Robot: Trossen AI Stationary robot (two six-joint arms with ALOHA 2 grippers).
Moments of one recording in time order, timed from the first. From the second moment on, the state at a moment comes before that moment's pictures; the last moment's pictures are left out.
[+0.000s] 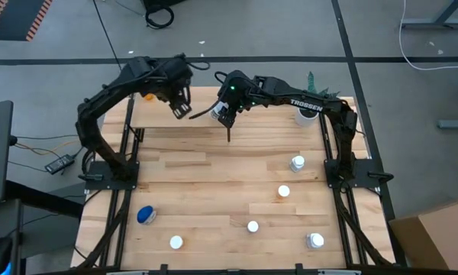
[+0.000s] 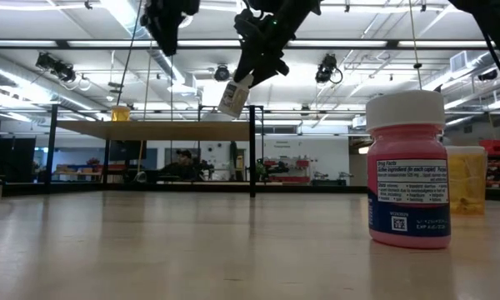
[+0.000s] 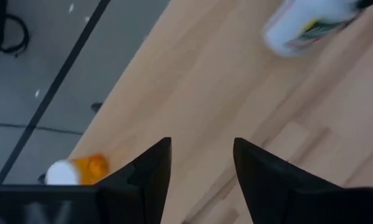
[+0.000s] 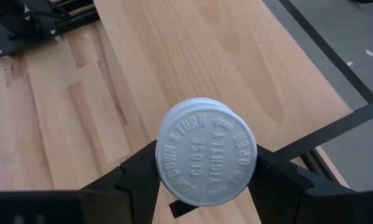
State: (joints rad) left arm 0.51 1.64 2.01 -1.57 -0.31 -0.04; right arm -0.34 1.93 1.96 -0.85 0.02 0.11
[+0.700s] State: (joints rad) left arm 0.67 1.61 1.62 -1.16 0.30 -0.16; right arm -0.34 1.93 1.96 -0.85 0.02 0.11
